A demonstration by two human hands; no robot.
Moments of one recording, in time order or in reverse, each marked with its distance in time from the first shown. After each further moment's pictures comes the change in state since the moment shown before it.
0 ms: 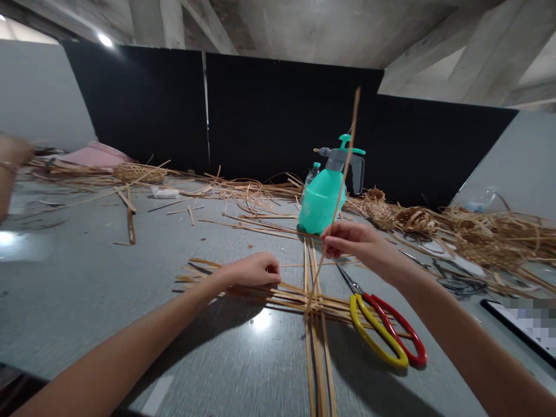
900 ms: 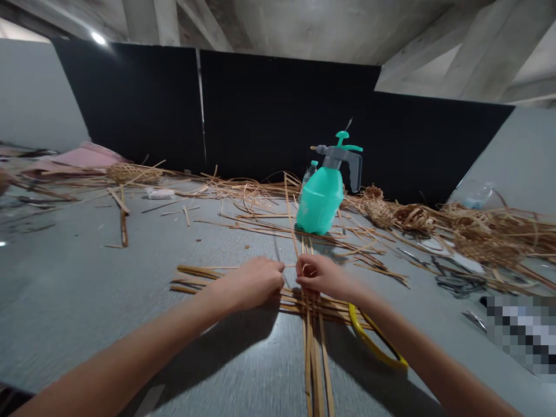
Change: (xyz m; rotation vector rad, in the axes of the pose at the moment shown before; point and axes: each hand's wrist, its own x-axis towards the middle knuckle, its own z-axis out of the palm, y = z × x) left_hand -0.016 0.029 0.007 0.708 0.054 0.228; right_hand 0.006 0.063 0.041 -0.271 -0.226 0.186
